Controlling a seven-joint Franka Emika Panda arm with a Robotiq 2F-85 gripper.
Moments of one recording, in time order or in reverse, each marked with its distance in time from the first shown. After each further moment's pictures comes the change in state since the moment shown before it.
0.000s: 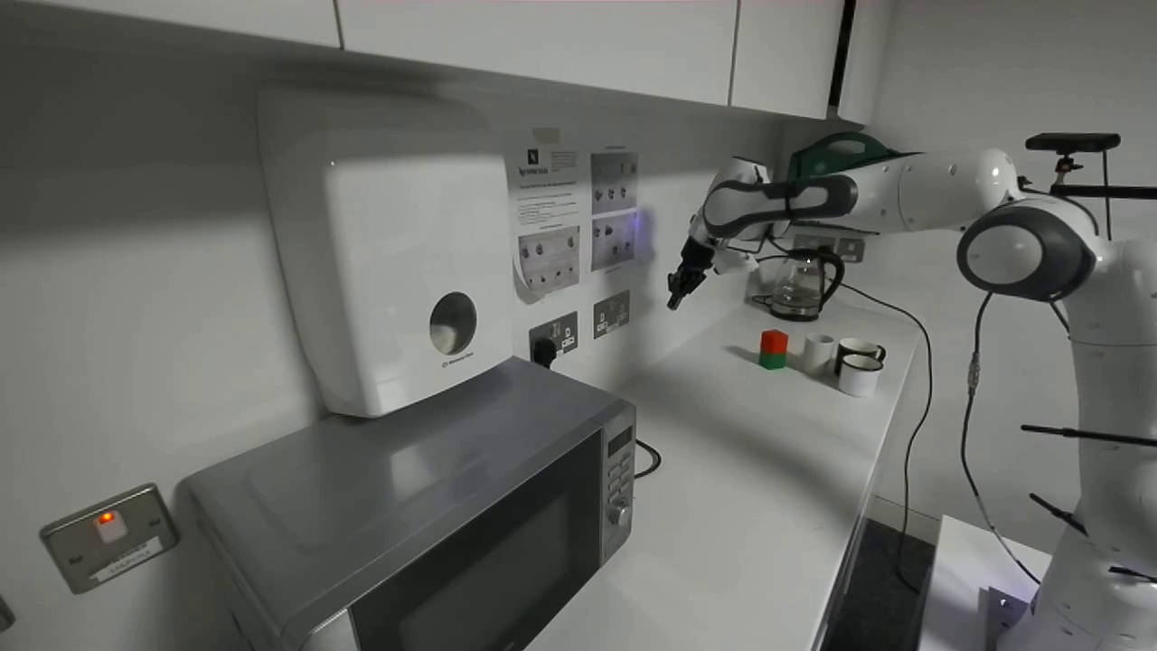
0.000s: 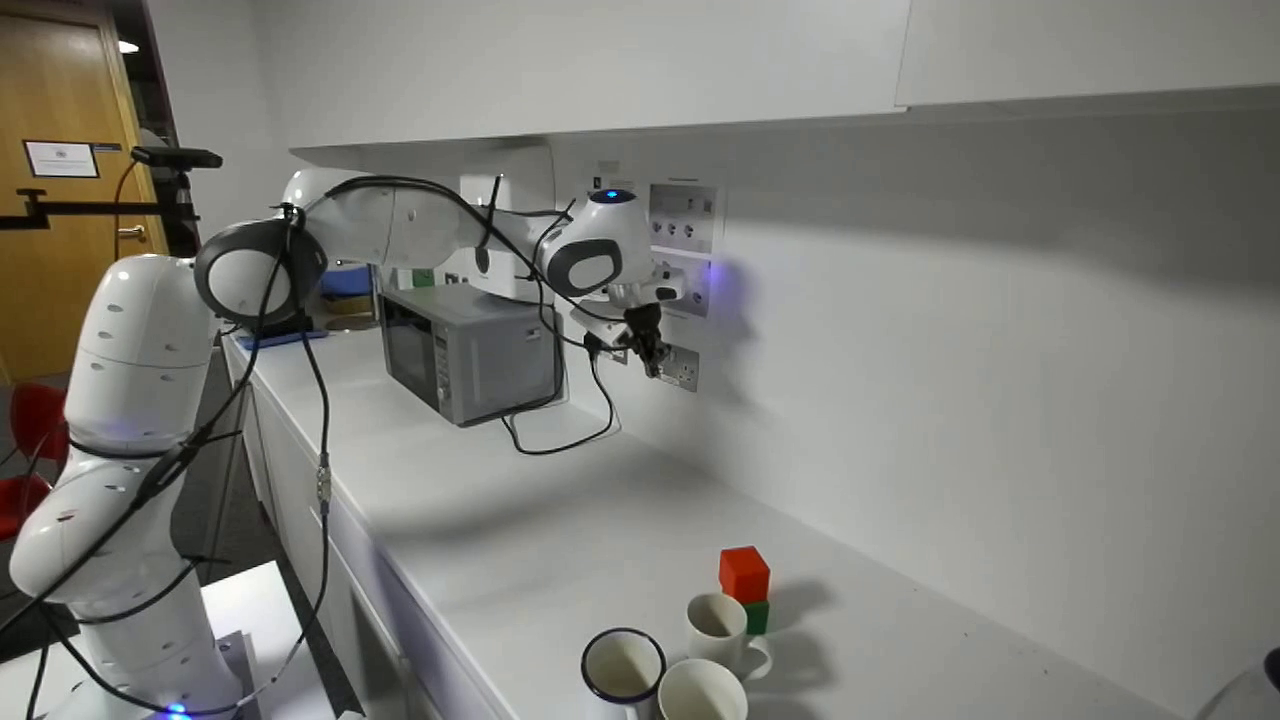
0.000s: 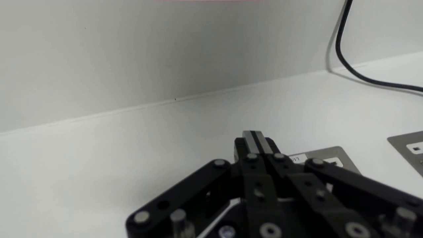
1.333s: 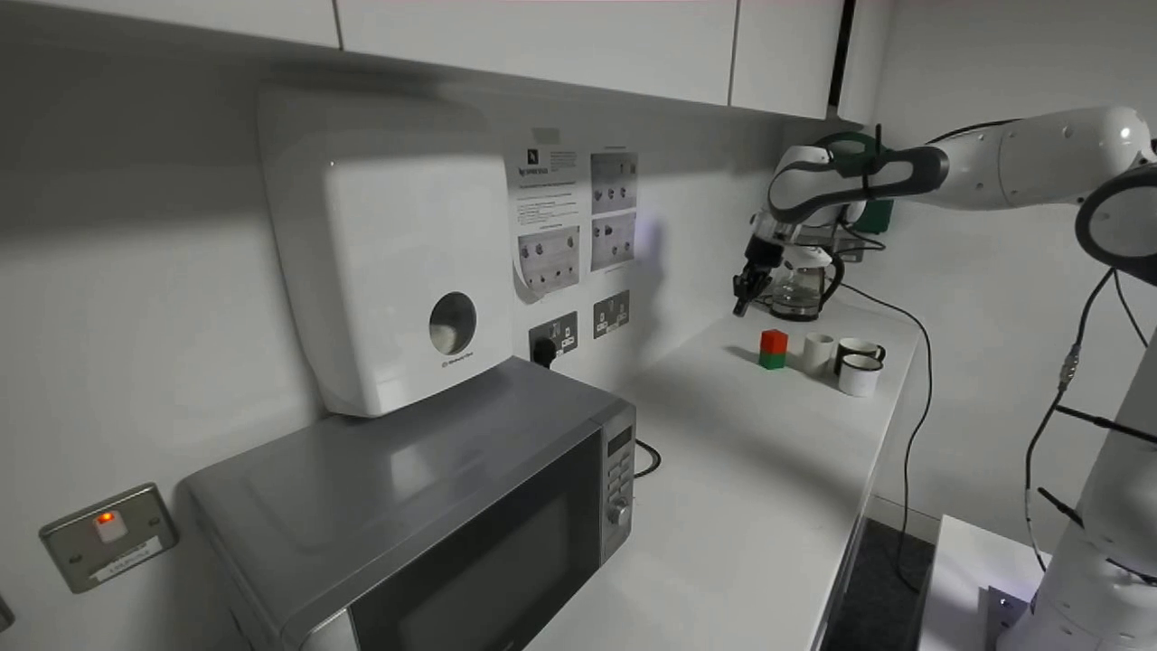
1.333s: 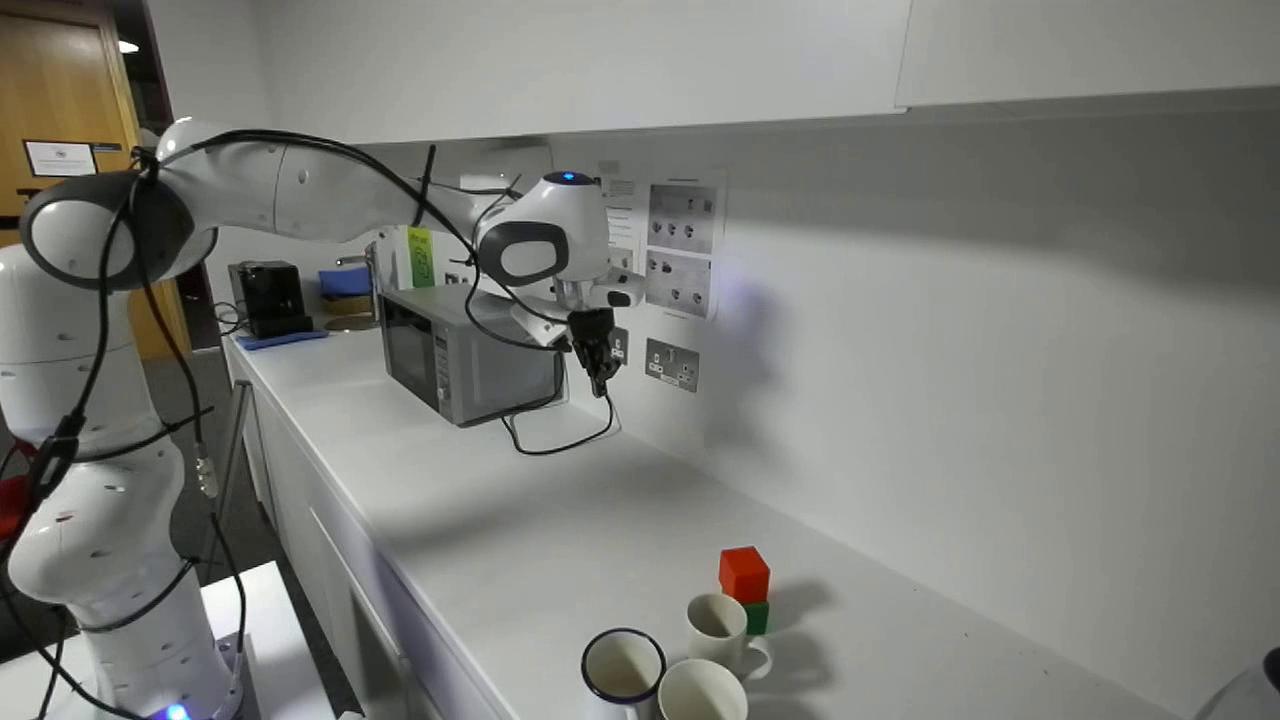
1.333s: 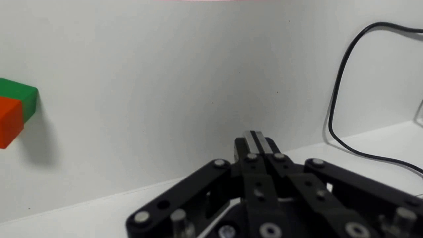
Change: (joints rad) arm -0.008 -0.351 -0.097 -0.392 -0.006 -0.114 -0.052
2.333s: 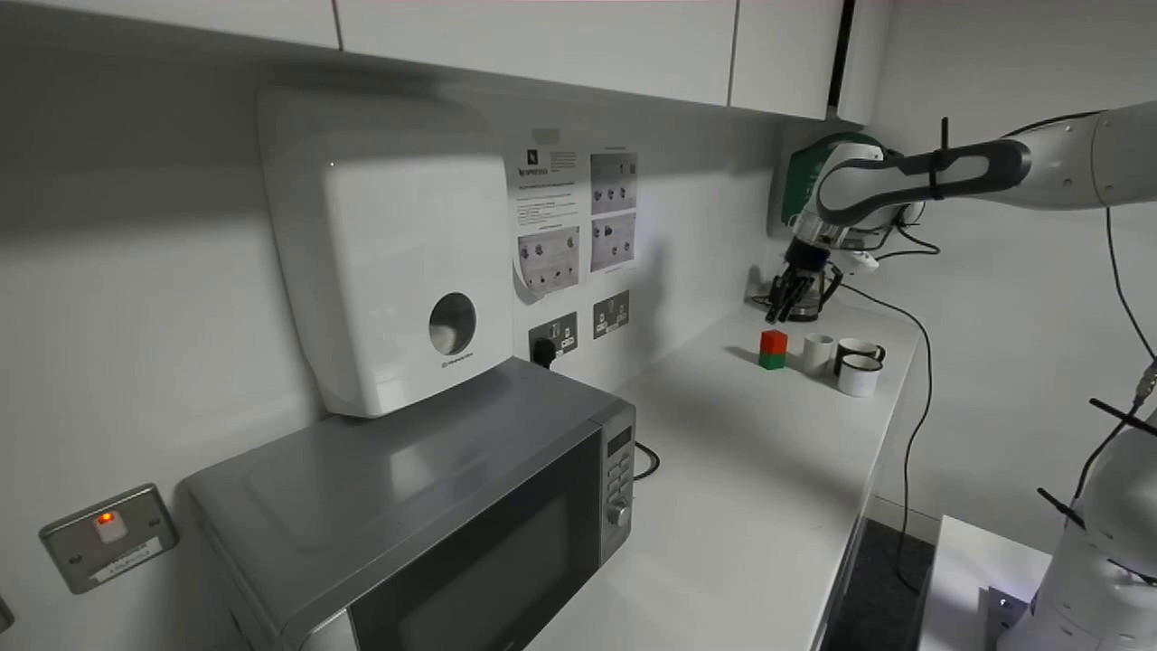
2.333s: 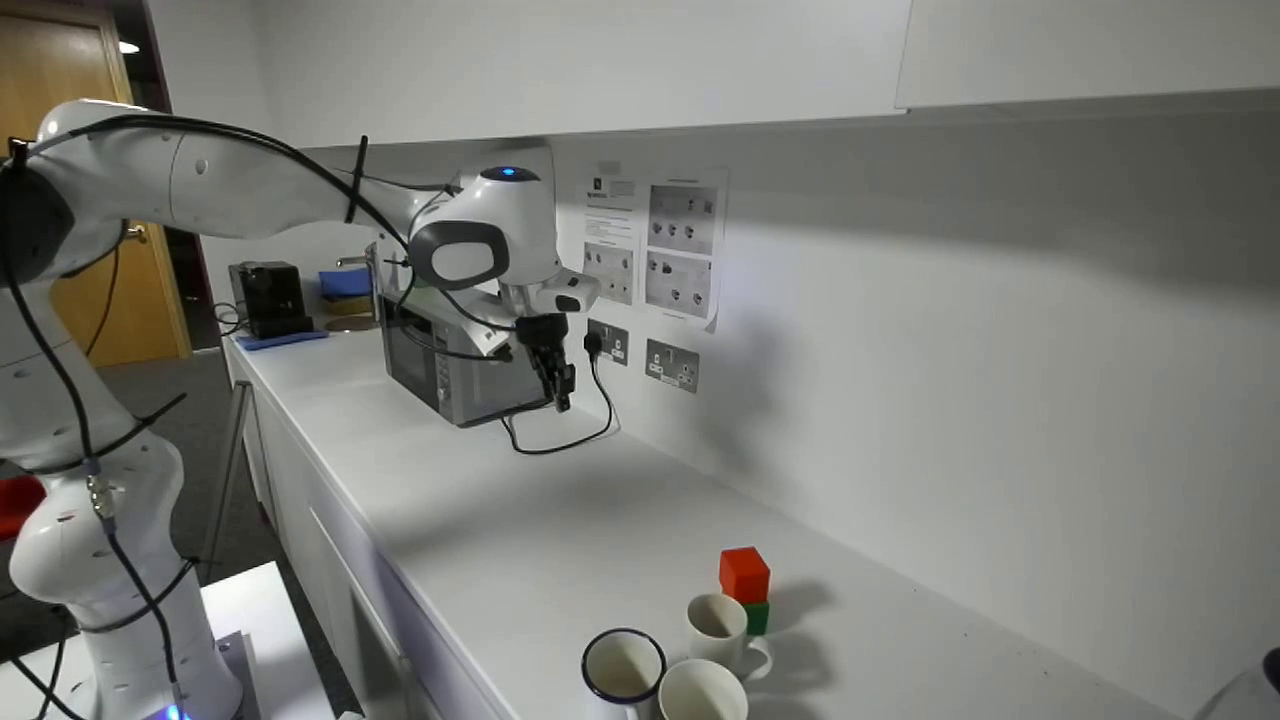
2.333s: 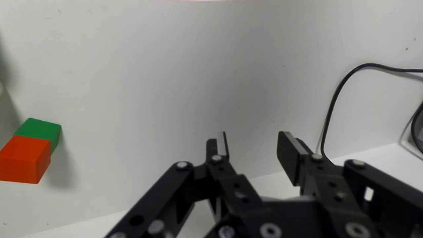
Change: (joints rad) arm 0.012 -0.240 -0.042 -0.254 -0.025 0.025 -0.026
